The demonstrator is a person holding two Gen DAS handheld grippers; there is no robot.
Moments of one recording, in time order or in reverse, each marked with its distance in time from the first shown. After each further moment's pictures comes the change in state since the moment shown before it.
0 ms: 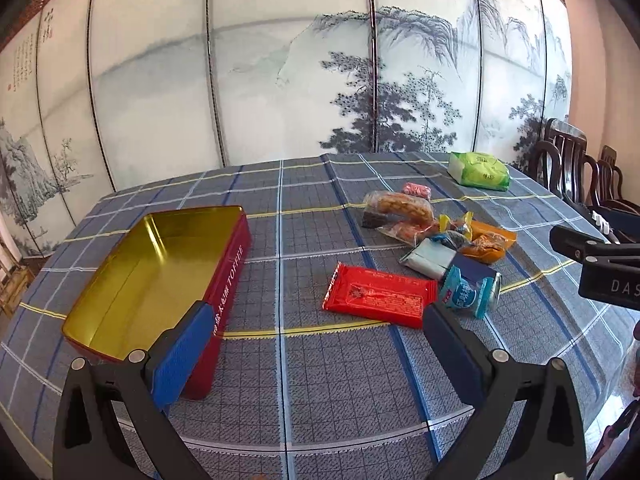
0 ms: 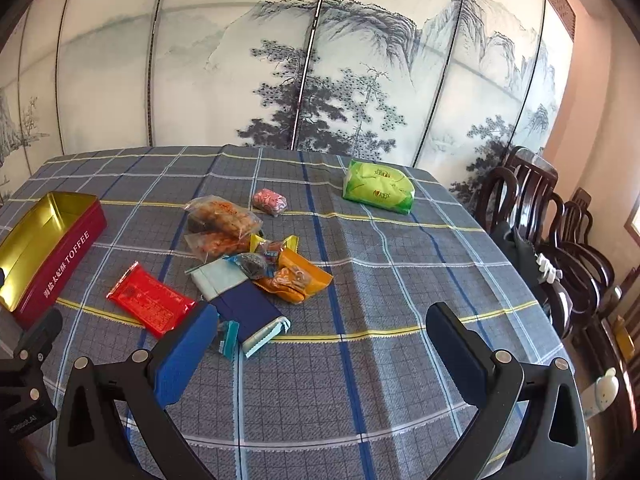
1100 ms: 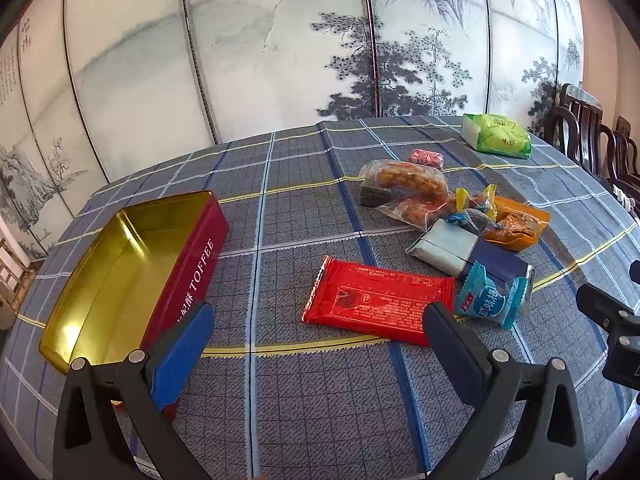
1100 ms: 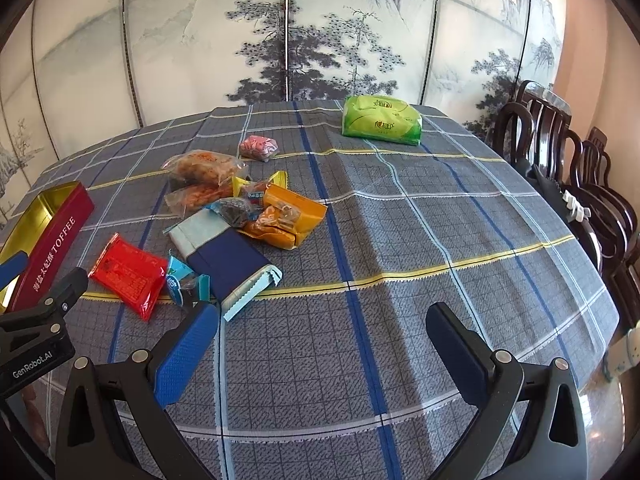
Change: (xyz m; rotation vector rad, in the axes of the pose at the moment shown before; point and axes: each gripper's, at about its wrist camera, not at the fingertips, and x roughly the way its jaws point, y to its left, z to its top) left arm 0.062 -0.030 0.013 0.048 0.114 0.049; right arm 0.054 -0.021 -0.039 0.120 0.140 0.076
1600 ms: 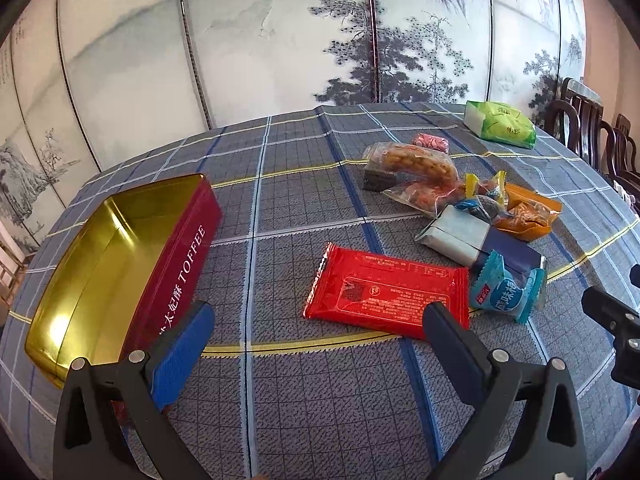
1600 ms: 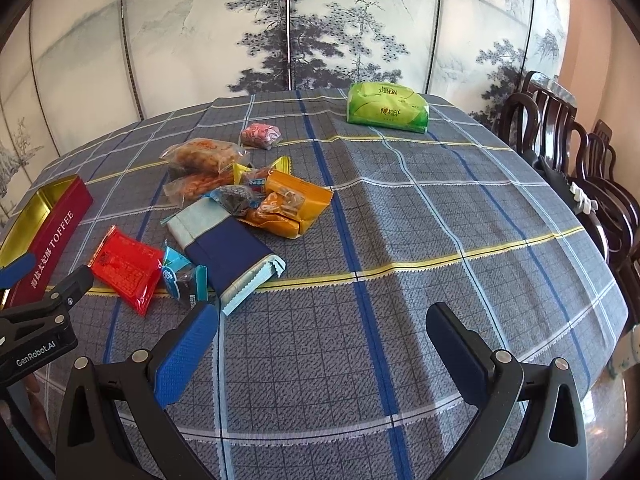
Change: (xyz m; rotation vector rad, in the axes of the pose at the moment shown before) left arm 0.018 0.007 -0.004 -0.003 0.045 -0.021; right arm 0.014 0.001 -0.005 0.006 0.031 0.018
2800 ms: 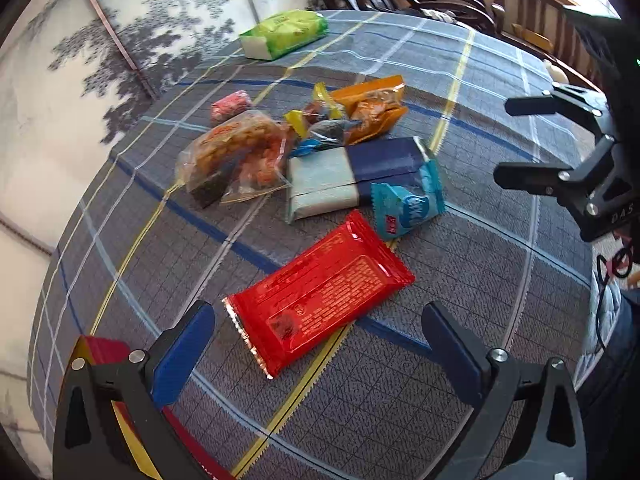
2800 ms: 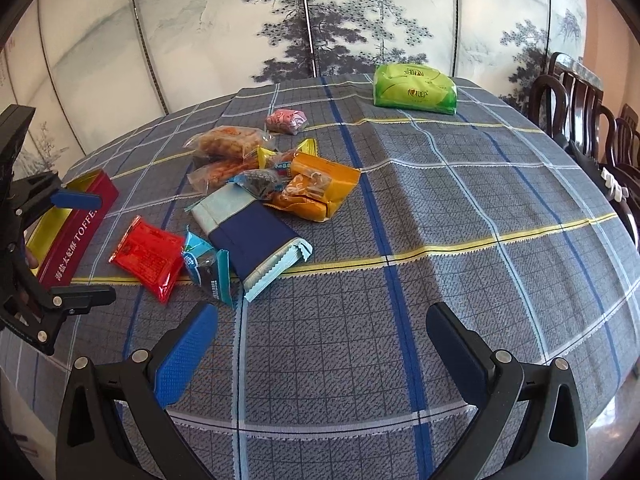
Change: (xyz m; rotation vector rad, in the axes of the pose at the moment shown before) left arm 0.024 -0.033 0.035 0.821 0.205 -0.489; right arm 0.007 -0.006 -0.006 0.002 0.032 0.125
